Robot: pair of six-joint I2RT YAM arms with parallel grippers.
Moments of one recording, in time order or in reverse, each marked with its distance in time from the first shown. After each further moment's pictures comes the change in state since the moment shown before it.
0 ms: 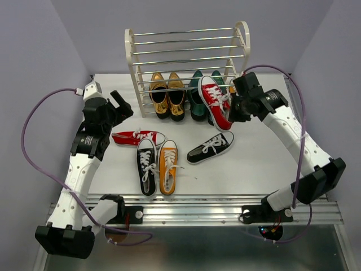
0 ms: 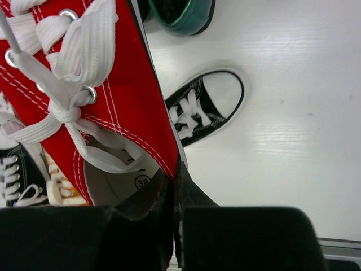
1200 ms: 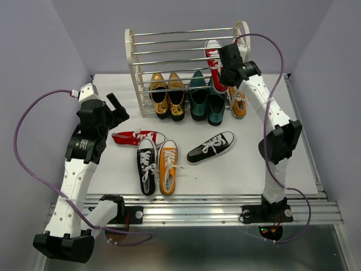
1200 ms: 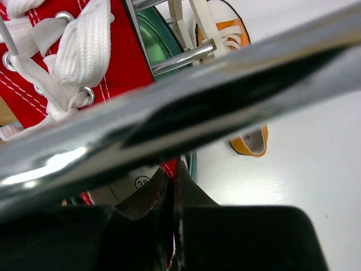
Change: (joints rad) left arm 0.000 -0.036 0.063 -0.130 -0.054 0.043; right arm -0.068 0.605 0.659 0.099 0.356 -0.067
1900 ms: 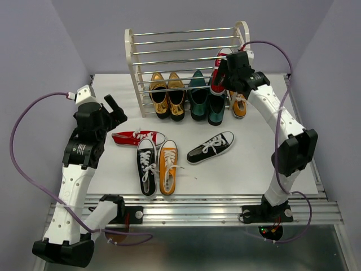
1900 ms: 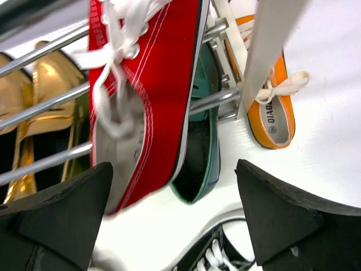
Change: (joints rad) left arm 0.000 -0.046 0.004 -0.026 -0.020 0.009; right arm 0.000 -0.180 -0.310 0.223 -0.090 0.054
